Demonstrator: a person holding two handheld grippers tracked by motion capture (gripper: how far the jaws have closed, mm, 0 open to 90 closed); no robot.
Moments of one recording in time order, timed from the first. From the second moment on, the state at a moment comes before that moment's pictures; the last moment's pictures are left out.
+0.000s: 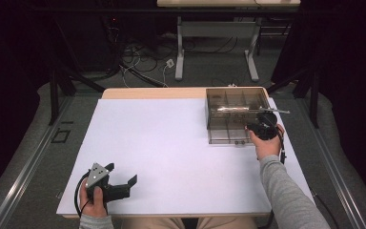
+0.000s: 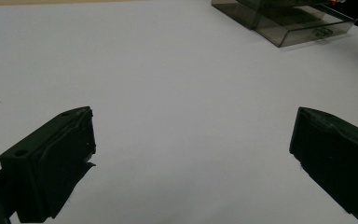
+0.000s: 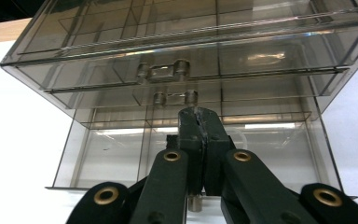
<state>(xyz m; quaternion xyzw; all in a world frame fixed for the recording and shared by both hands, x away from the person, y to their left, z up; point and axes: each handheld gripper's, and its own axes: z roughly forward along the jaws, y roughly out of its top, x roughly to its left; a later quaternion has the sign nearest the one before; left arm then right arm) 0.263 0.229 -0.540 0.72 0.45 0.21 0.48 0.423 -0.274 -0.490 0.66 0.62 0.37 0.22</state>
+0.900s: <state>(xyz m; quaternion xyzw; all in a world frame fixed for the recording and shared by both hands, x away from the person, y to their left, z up) 0.263 0.229 -0.540 0.73 0.45 0.21 0.48 0.431 -0.290 -0.498 0.68 0.61 0.35 0.22</state>
